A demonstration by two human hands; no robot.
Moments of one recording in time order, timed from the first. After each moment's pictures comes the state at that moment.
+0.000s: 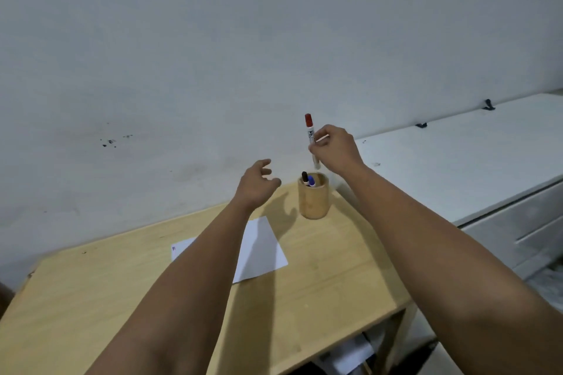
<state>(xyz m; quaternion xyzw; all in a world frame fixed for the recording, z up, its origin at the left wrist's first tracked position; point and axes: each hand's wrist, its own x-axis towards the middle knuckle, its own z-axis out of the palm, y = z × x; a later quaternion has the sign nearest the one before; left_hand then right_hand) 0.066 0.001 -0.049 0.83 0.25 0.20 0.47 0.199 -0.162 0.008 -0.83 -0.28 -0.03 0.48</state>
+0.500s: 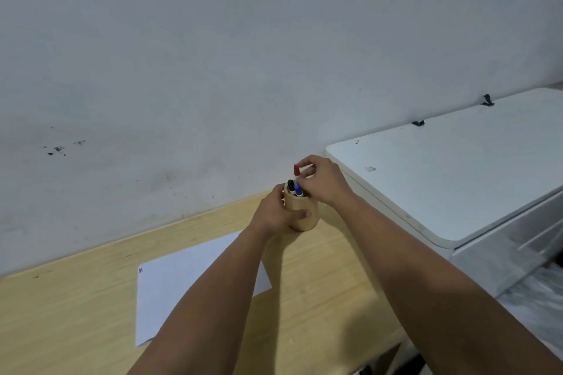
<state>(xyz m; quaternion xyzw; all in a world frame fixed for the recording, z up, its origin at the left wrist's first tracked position) 0.137 -0.029 -0.119 0.84 0.20 0.12 0.49 0.228 -0.155 -0.056 -0.85 -0.29 0.04 0.43</state>
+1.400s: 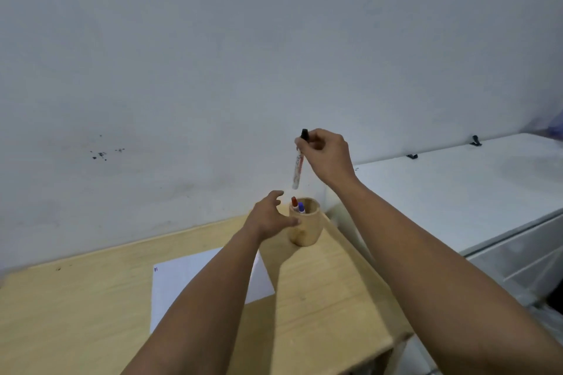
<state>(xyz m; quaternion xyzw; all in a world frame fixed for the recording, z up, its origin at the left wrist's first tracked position) 0.093 -0.021 -0.070 0.87 0.22 0.13 0.43 0.182 -0.156 0.051 -0.75 -0.32 -0.07 0.58</state>
